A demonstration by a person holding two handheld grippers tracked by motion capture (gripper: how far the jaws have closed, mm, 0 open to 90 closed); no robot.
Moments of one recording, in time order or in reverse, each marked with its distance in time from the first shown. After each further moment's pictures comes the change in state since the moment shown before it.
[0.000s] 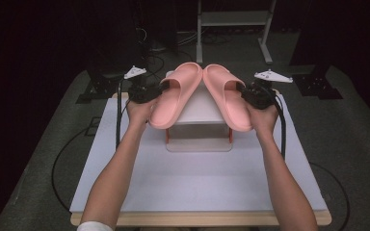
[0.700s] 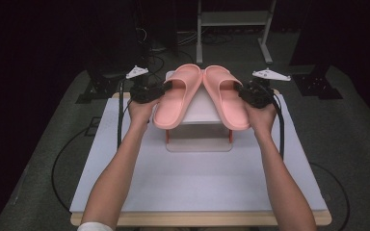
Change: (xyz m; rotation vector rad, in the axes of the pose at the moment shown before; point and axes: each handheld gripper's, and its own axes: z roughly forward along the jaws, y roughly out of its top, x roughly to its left) left arm -0.006 0.001 0.002 0.009 -0.010 0.005; right arm 0.005 0.004 0.003 0.010 0.002 0.017
